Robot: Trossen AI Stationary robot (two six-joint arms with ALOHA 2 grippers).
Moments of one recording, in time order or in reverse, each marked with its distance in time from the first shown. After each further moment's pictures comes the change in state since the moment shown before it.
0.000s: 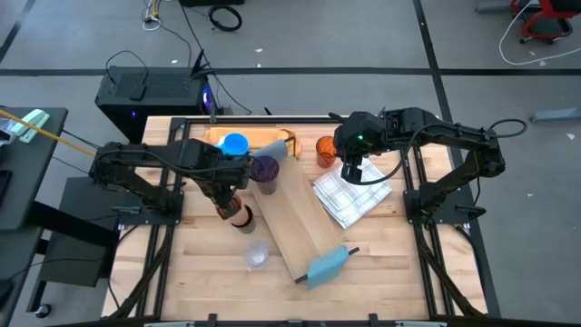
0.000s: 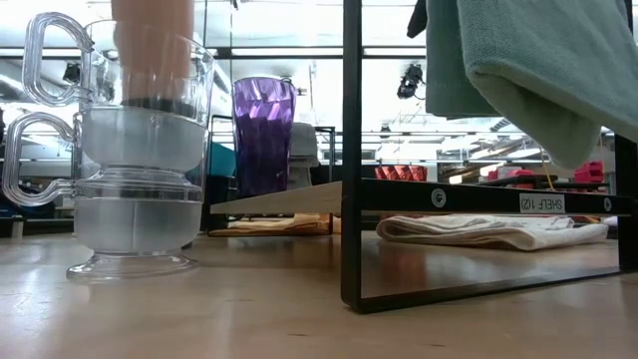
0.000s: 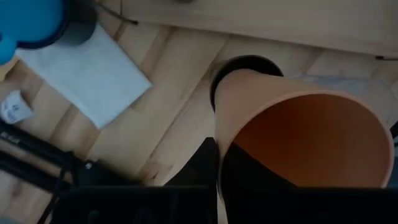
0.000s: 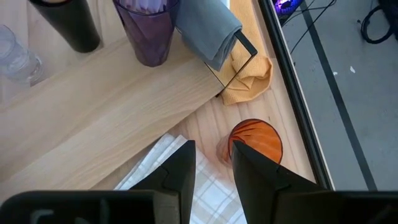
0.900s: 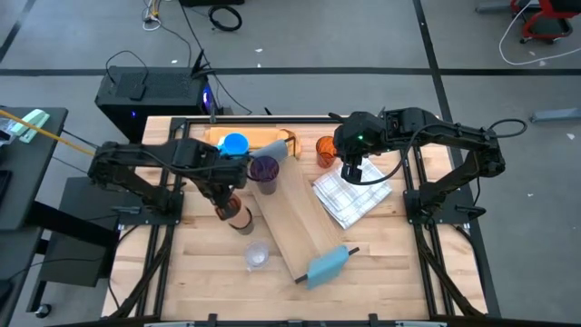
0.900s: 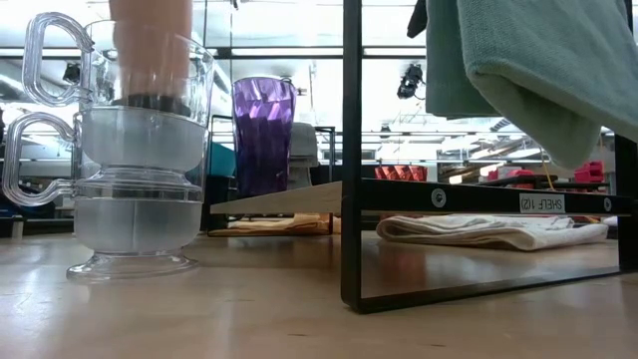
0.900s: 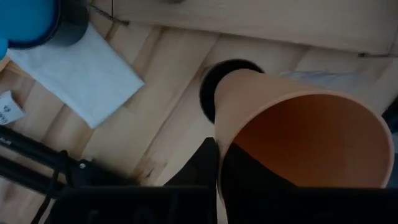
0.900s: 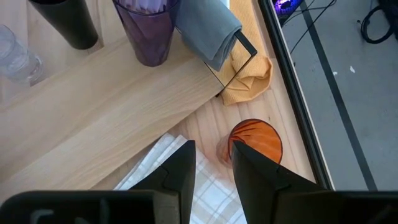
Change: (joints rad) left arm -0.006 -0.009 0.028 0.003 0.019 -0.001; right arm 0.000 0.000 0.000 0.000 0.000 -0.001
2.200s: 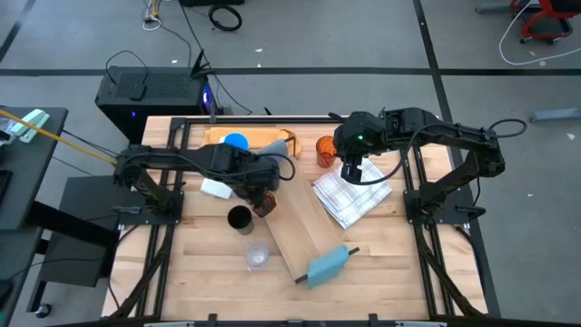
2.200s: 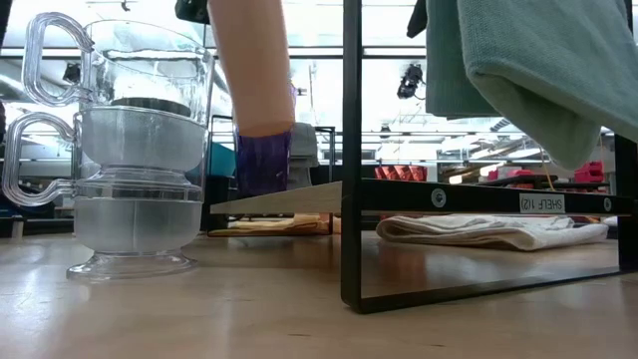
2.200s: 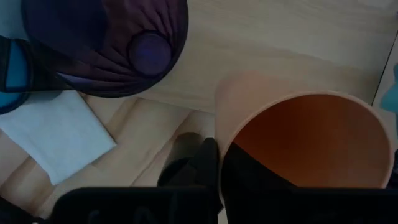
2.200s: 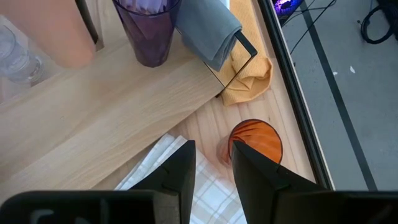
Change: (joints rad) left arm 0.016 0.225 0.135 0.175 -0.090 -0.101; right arm 0.000 0.000 0.000 0.001 0.000 0.001
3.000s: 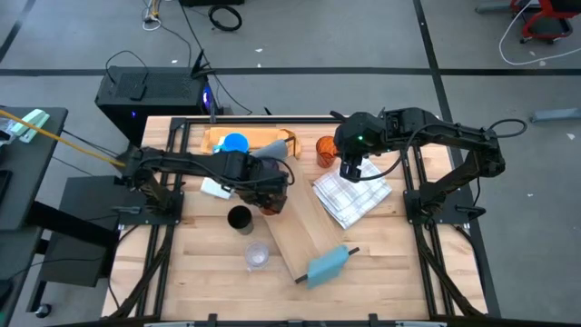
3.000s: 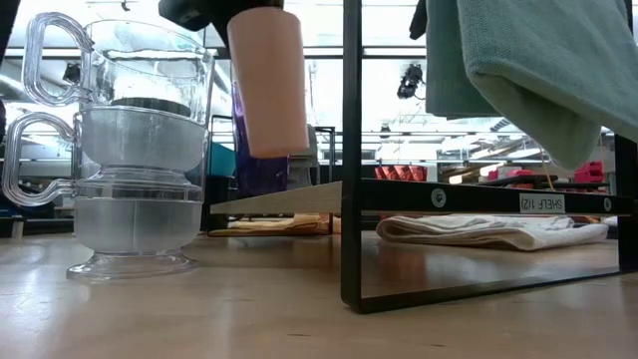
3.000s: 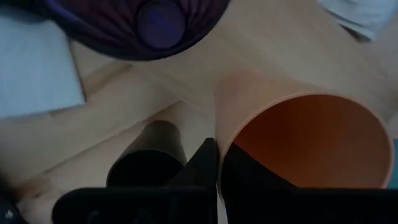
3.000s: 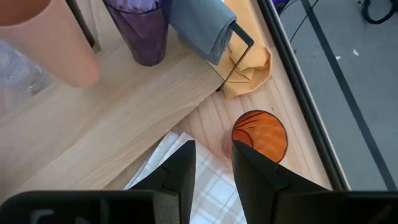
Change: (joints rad) left arm -0.014 0.069 0.000 0.003 0.005 -0.426; right arm 0.000 0.000 0.000 -0.019 0.011 0.086
